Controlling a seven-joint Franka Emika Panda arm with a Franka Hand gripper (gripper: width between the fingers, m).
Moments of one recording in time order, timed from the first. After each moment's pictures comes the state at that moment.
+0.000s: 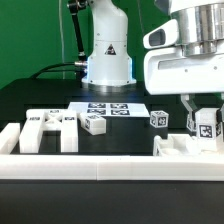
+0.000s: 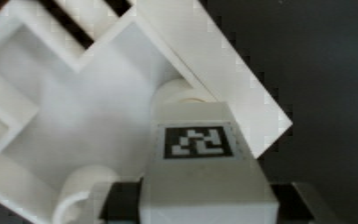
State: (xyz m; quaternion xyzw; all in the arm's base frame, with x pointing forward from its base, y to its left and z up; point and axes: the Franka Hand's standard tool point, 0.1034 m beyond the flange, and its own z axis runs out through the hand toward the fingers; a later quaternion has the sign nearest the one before) arm 0.629 0.118 0.080 -0.91 0.39 -0.04 0.10
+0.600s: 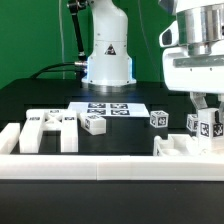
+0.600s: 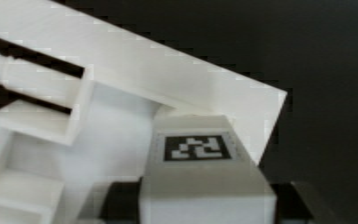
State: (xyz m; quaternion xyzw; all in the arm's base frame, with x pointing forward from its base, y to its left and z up) arm 0.628 0.127 0.080 -0.79 0.60 -0.02 0.10
